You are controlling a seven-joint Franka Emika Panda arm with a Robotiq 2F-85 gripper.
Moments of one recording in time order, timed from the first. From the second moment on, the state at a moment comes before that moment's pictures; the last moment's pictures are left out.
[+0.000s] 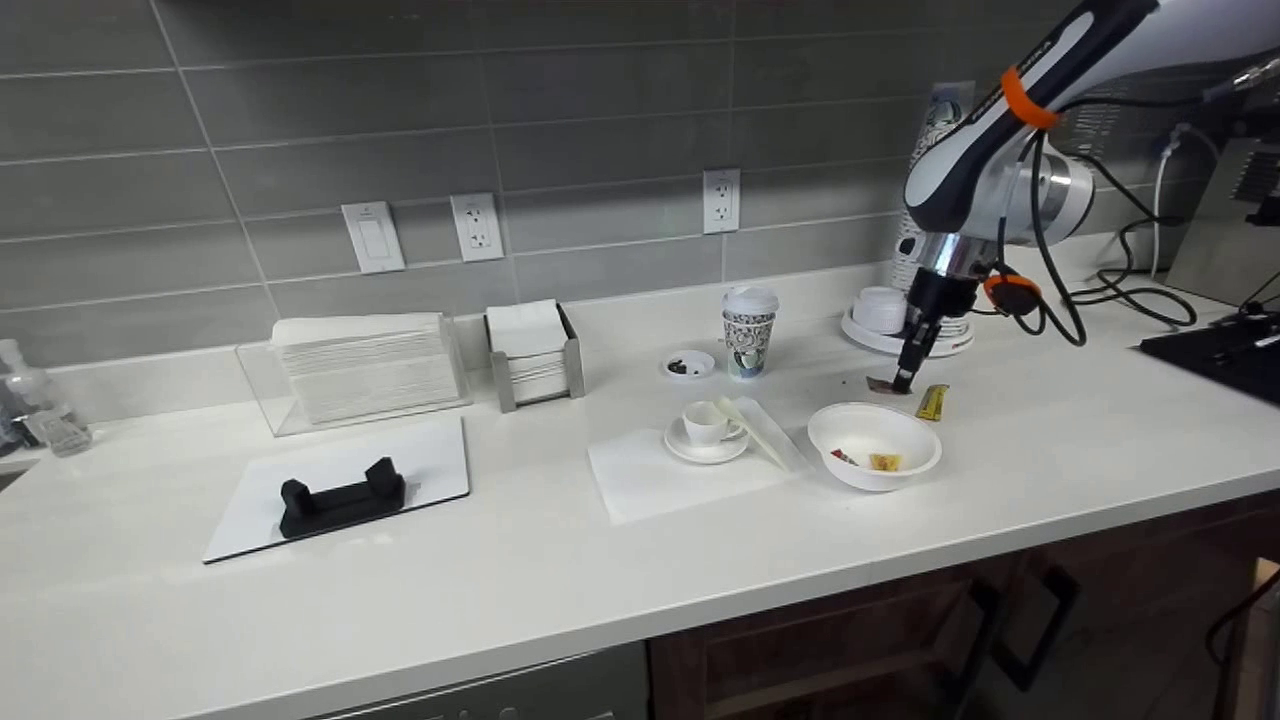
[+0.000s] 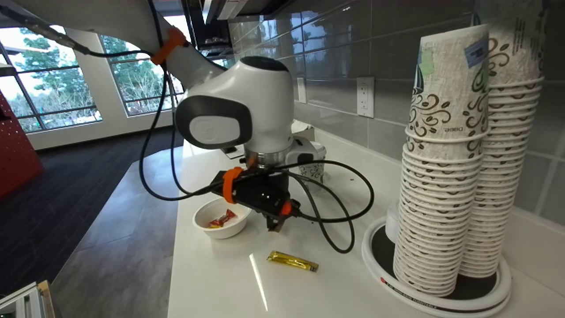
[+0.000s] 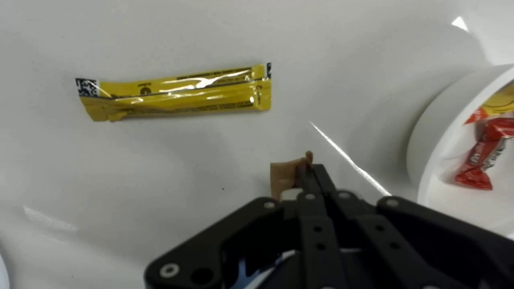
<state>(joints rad) -0.35 0.20 -0.09 -2.30 0.39 2.47 -0.97</state>
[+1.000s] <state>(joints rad) -0.26 -0.21 -0.20 -2.49 0.43 2.06 -1.07</state>
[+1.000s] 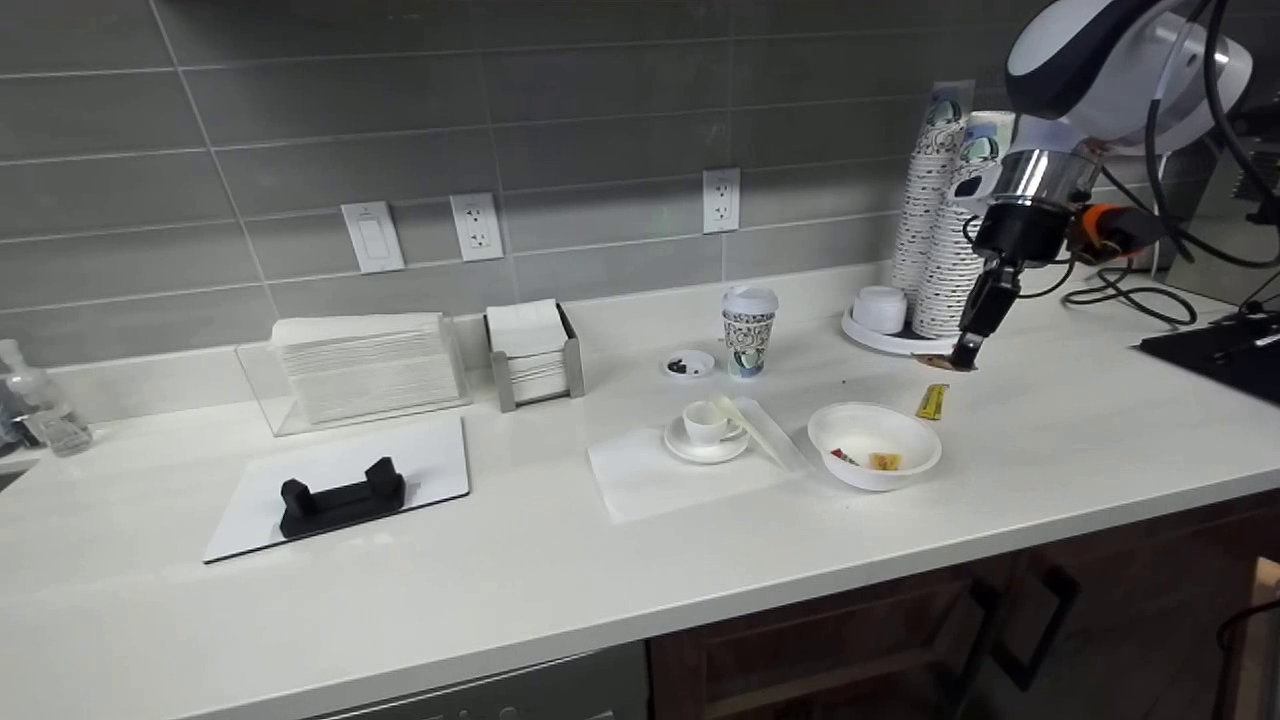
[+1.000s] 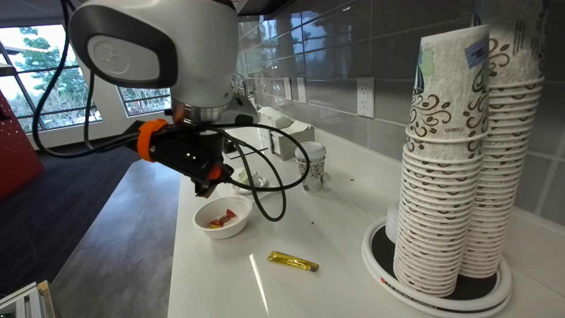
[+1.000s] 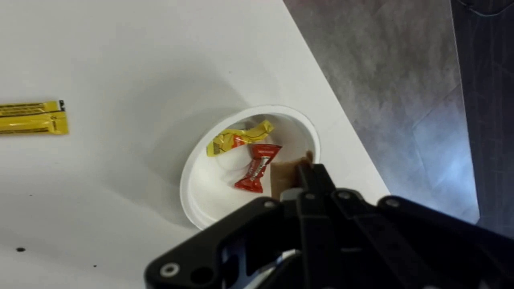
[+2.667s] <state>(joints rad) -0.06 -0.21 -0.13 -2.58 0.38 2.29 -0.79</state>
